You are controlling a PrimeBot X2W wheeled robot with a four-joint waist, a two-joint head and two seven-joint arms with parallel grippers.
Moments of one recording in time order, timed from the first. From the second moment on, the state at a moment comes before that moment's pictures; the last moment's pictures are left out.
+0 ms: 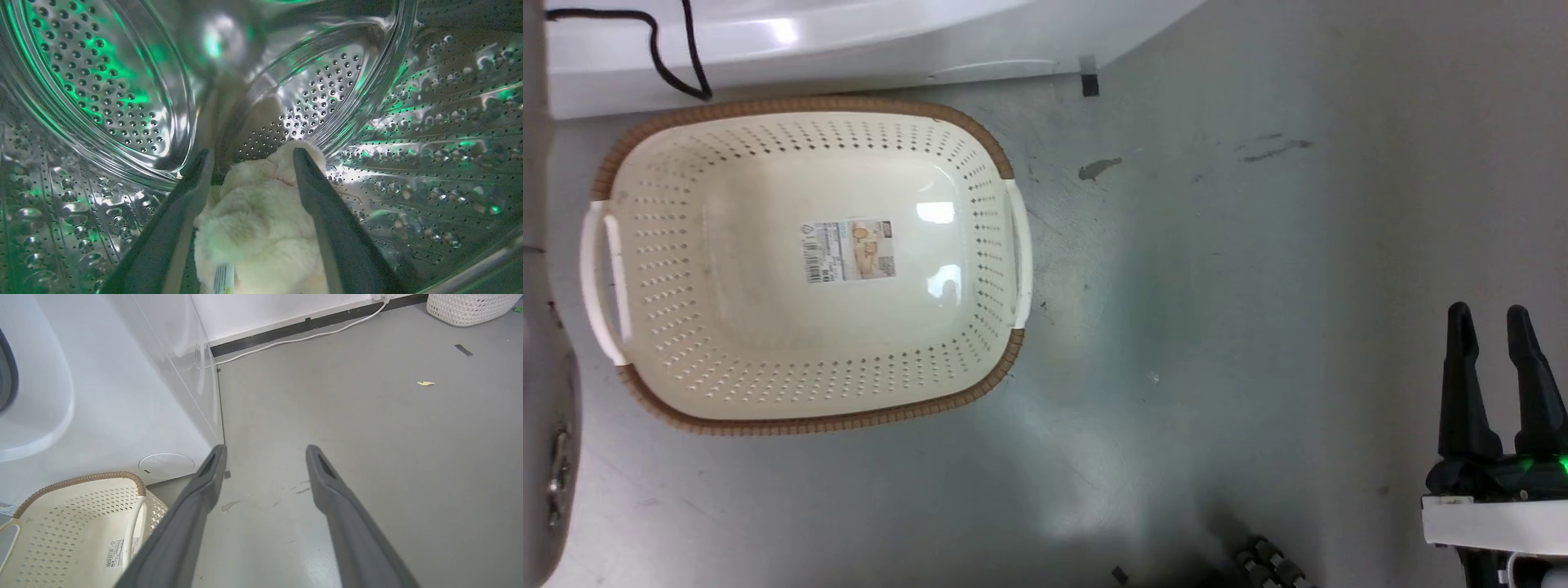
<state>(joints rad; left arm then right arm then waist) -1.58 0.34 -0.25 0.89 -0.30 -0.06 -0.20 -0.03 -0.05 -0.13 -0.12 0.43 0.13 -0.26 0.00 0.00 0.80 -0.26</state>
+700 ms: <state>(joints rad) -1.22 0.18 -0.26 0.90 -0.36 -0.07 -0.26 -0.09 -0.05 -0.17 -0.06 0.32 0.13 -0.26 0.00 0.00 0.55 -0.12</state>
